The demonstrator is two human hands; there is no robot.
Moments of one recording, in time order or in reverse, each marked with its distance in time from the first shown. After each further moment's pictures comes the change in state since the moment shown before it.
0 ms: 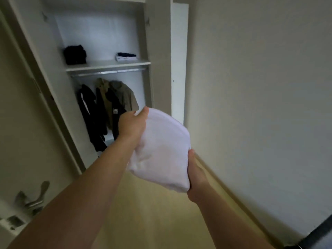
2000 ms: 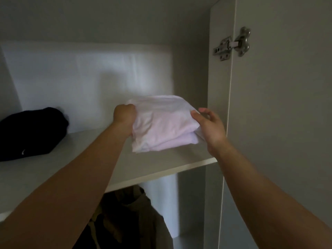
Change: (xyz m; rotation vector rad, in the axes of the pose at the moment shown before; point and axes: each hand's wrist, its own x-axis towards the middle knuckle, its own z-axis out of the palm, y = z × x) left_hand 1.199 0.040 0.258 -0.029 0.091 0.055; right_hand 1.075 -0.411 0.541 -0.164 -0.039 -0.659
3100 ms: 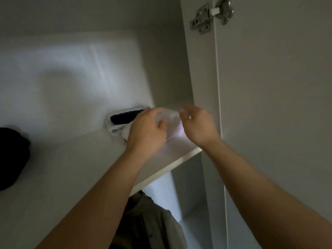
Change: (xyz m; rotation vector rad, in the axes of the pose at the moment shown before) left_hand -0.074 -0.035 0.035 0.460 -0.329 0.806; right_hand -0.015 0.024 0.029 -0.754 0.162 -0.155
